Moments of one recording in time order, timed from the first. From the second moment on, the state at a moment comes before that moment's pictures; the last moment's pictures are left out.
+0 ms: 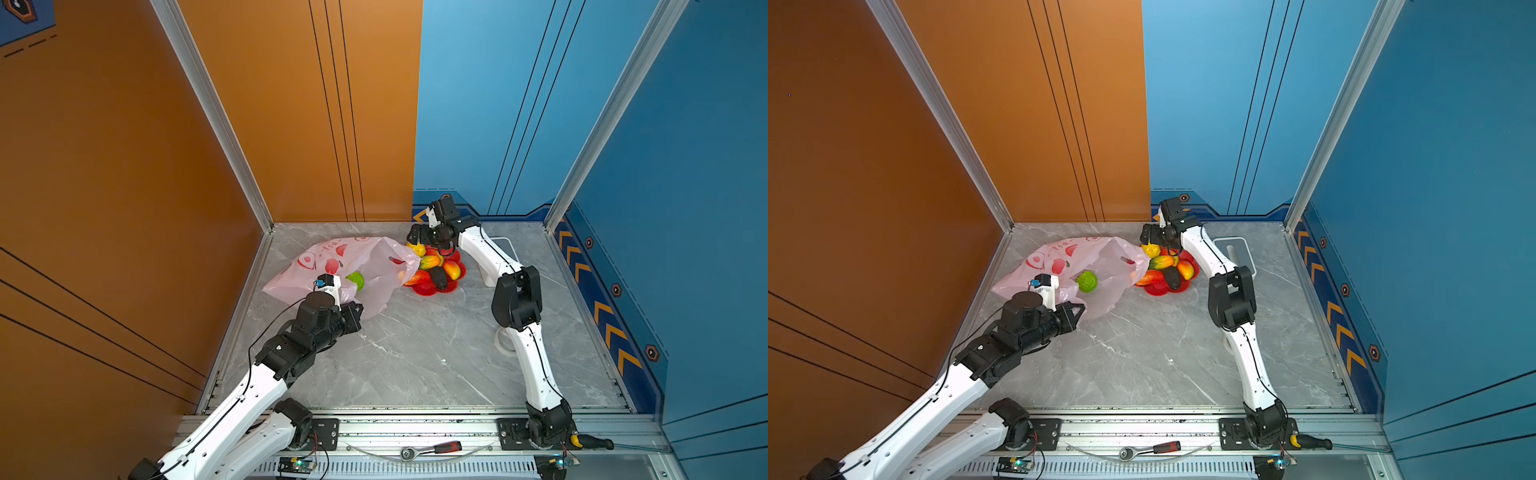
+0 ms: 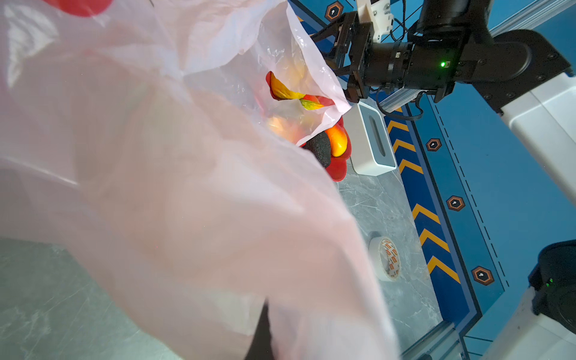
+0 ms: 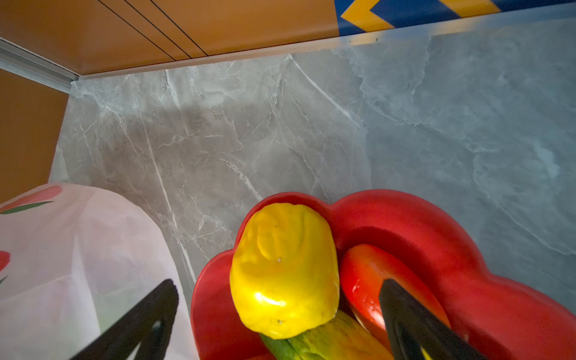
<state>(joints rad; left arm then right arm) -0.51 0.80 0.69 -0.42 0.05 -0.75 0.39 2.46 2.32 -0.72 -0.20 0.40</state>
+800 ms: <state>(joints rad) -0.47 0.80 0.69 -0.42 0.07 -0.75 0.39 2.53 2.35 -0.72 -0.22 0.40</state>
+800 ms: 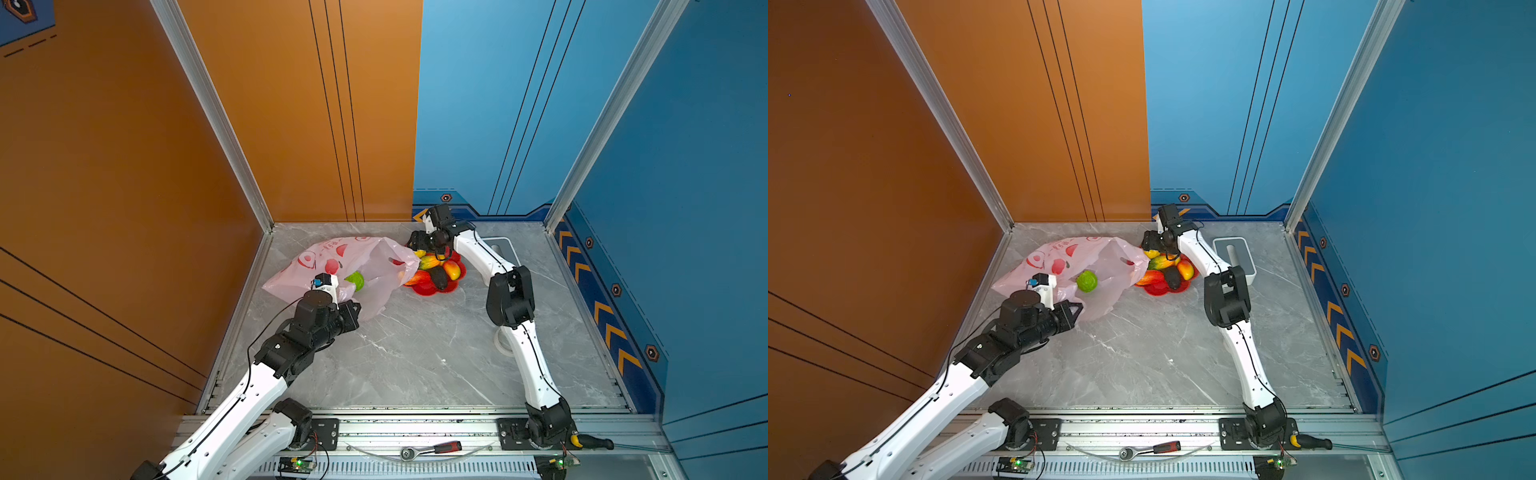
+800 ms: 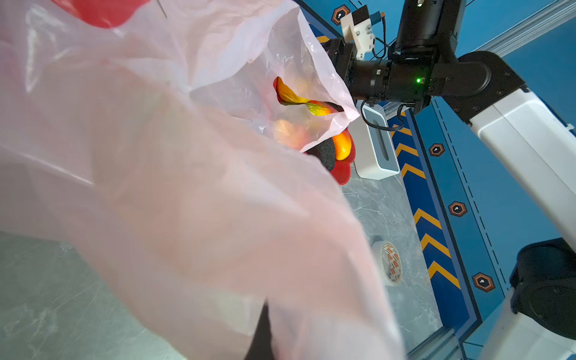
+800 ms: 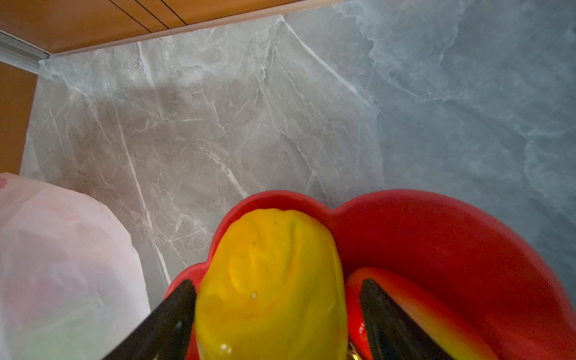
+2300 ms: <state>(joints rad) -0.46 0.80 0.69 -0.40 0.09 -0.75 0.21 1.87 1.61 -0.39 -0.38 0.61</state>
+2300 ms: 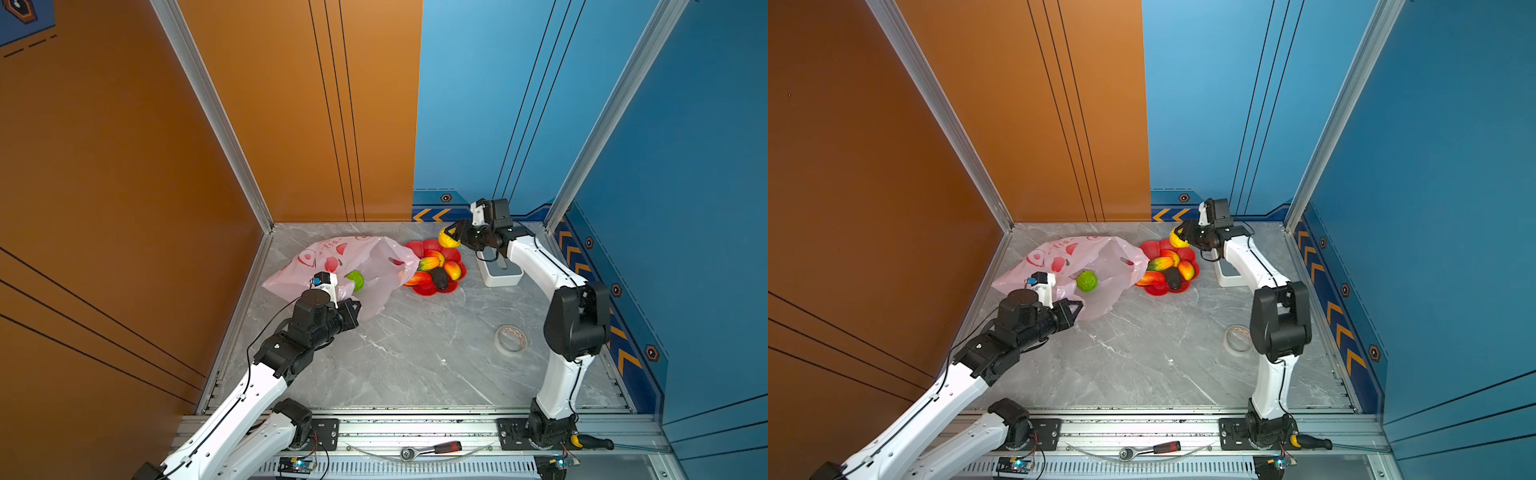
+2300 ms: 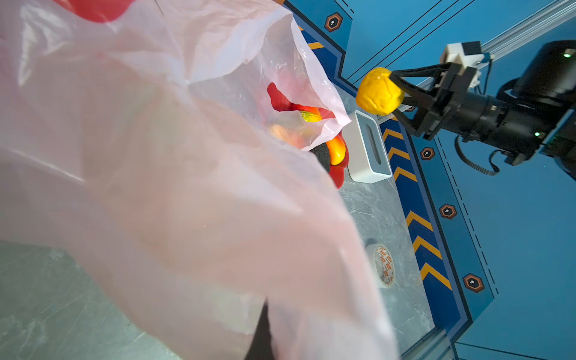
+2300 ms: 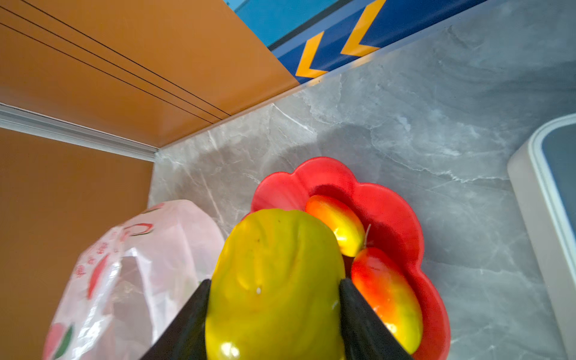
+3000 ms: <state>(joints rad) -0.46 0.78 0.69 -0.38 0.13 -0.76 0.62 1.97 1.53 -0.06 -0.51 0.90</state>
